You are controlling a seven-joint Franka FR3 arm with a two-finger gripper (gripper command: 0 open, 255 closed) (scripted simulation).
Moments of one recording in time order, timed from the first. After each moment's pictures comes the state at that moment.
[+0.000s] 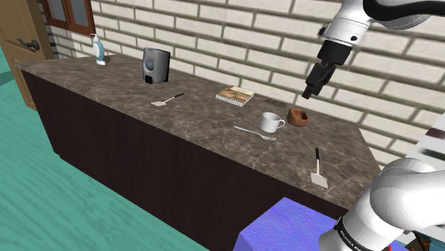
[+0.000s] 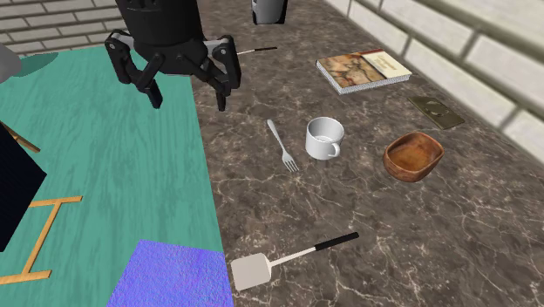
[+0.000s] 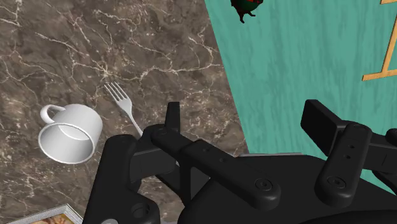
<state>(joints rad) -0.02 -0.82 -0.01 -2.33 0.05 1.59 -0.16</state>
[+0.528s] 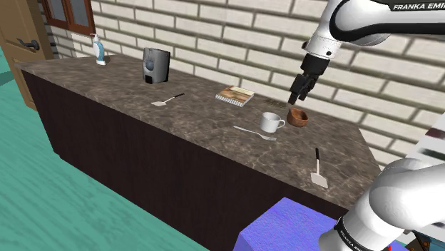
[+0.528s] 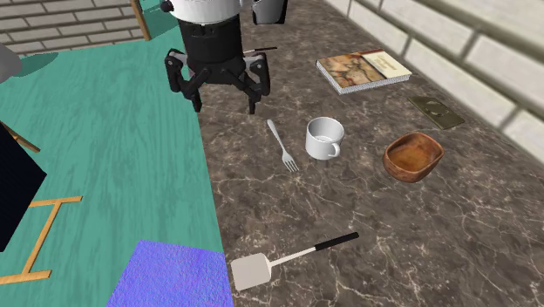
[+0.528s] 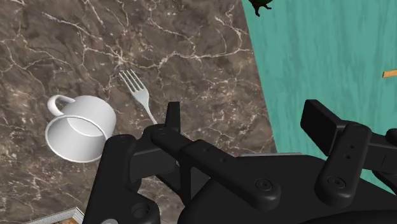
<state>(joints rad) -0.04 -0.67 -0.05 -2.36 0.01 1.76 -0.20</state>
